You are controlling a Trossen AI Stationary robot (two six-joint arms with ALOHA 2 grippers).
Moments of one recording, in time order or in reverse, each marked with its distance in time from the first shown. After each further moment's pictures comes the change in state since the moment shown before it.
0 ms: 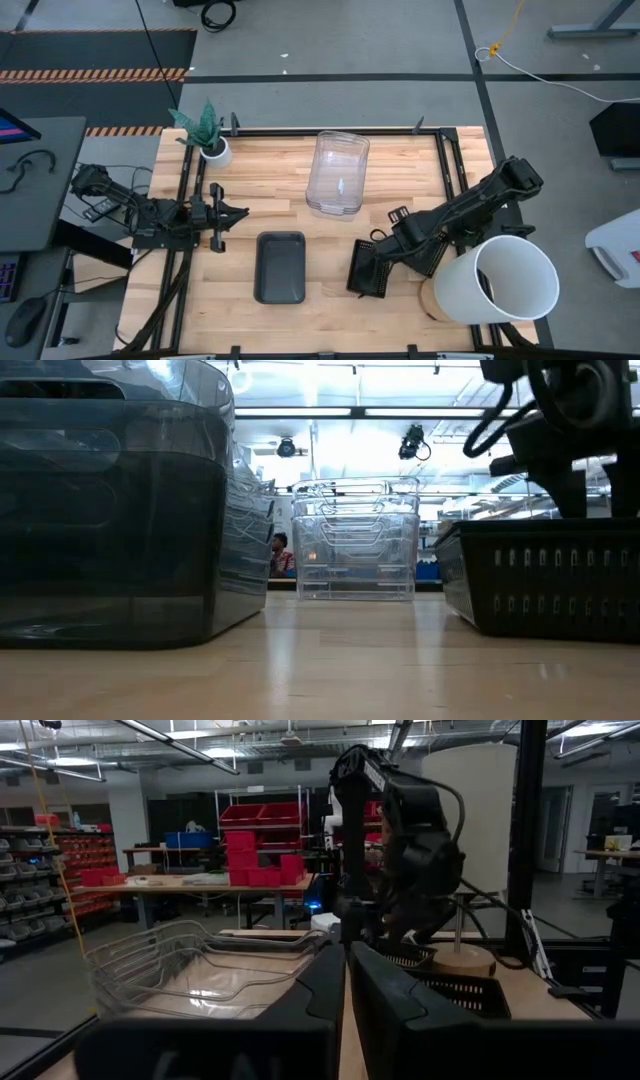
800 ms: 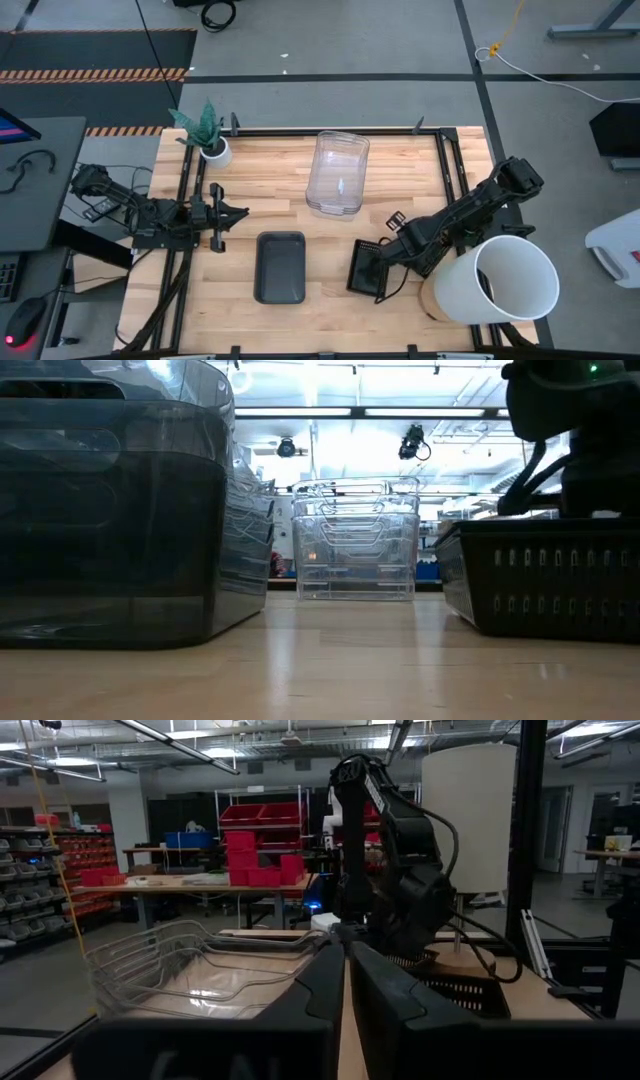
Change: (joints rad) left arm 0.000 0.000 0.000 0.000 0.000 0.000; right arm 0.016 -0.001 -0.200 0.166 0.081 -0.354
